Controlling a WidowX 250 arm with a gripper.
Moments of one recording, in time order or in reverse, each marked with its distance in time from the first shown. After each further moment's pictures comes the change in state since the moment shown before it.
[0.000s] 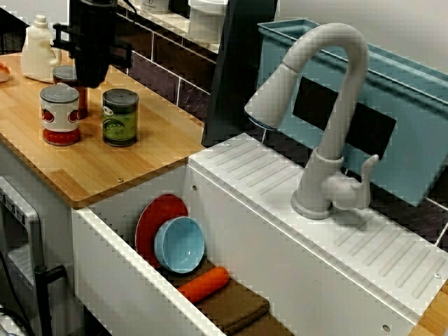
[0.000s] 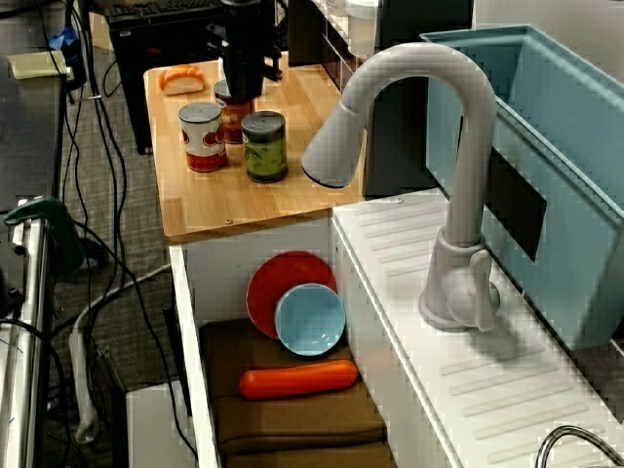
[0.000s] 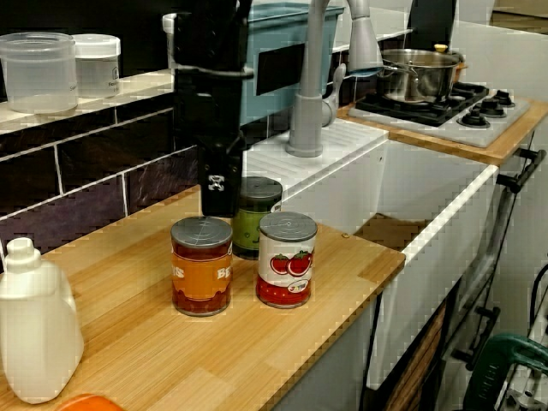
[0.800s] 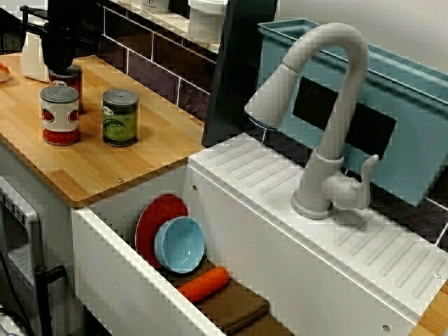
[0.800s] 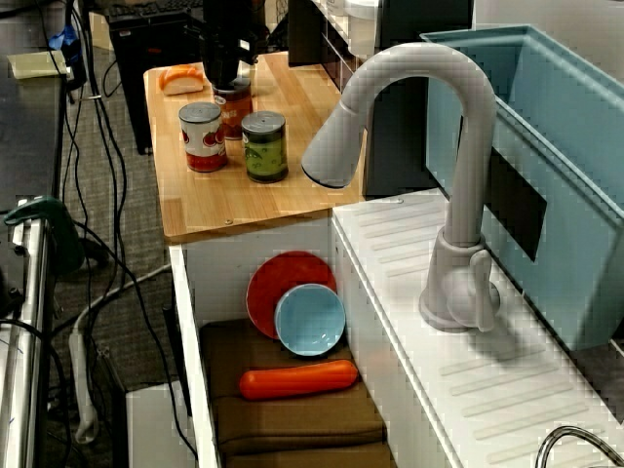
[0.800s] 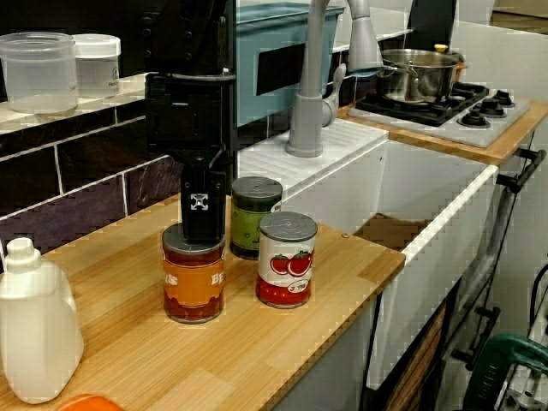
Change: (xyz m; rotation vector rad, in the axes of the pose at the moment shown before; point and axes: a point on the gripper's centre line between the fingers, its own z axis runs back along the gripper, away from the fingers) arm 0.005 0.040 -0.001 0.041 0.038 0.044
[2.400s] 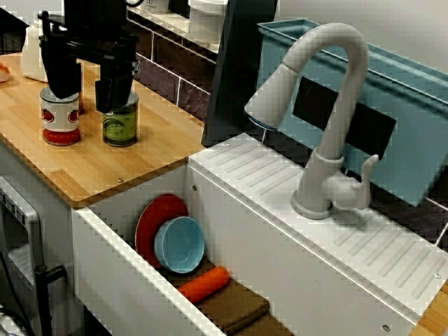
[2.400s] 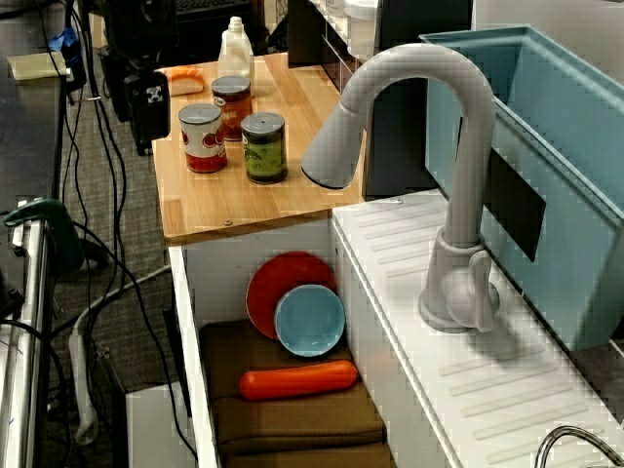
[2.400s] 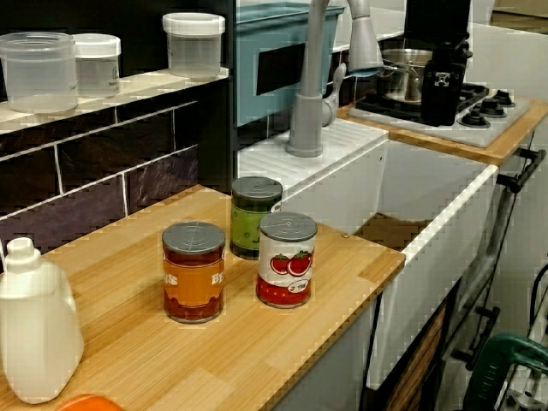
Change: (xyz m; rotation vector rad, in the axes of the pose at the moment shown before) arm -0.191 -0.106 0.080 -0.204 0.024 -0.401
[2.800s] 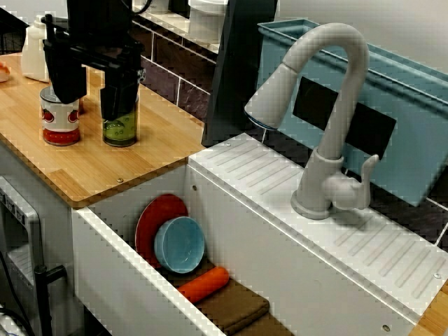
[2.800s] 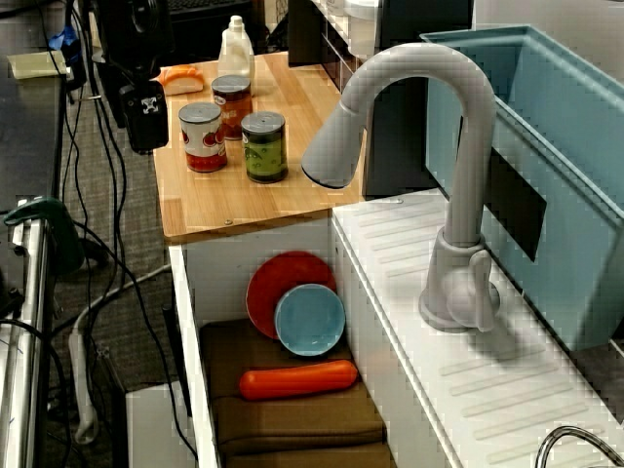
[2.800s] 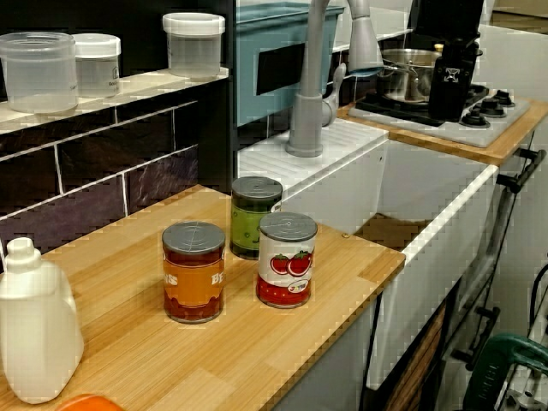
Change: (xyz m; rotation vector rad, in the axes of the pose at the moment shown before) arm -0.004 -0.008 -0.001 0.034 -0.052 -0.017
